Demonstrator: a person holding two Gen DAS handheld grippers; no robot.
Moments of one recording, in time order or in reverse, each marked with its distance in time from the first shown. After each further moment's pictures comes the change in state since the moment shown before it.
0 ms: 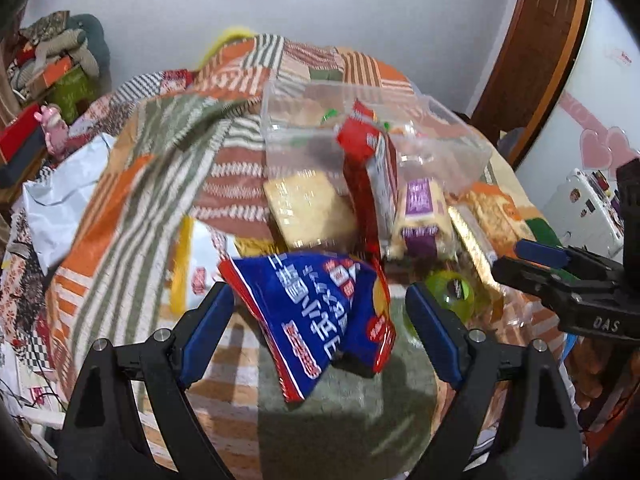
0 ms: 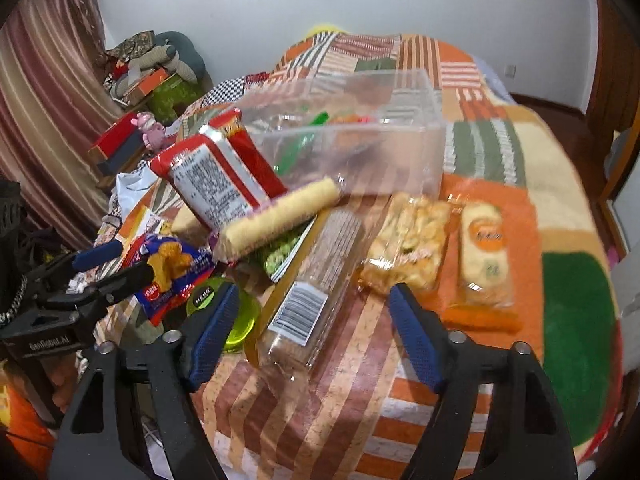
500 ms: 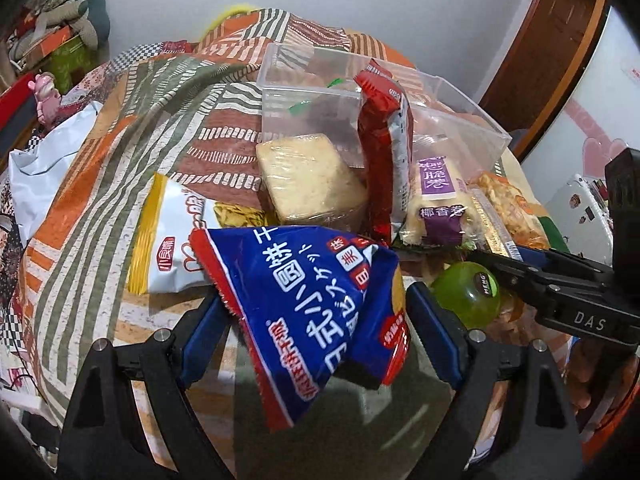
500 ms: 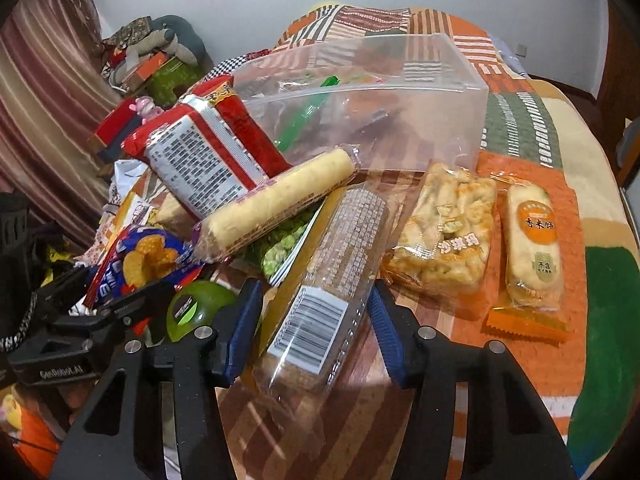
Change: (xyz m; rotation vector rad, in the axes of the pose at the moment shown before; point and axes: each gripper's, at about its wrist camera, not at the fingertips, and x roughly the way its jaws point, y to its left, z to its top) left arm 0.033 0.006 -0.008 -0.069 0.047 -0.030; right arm 0.026 0.002 0.002 0.015 0.067 0.027
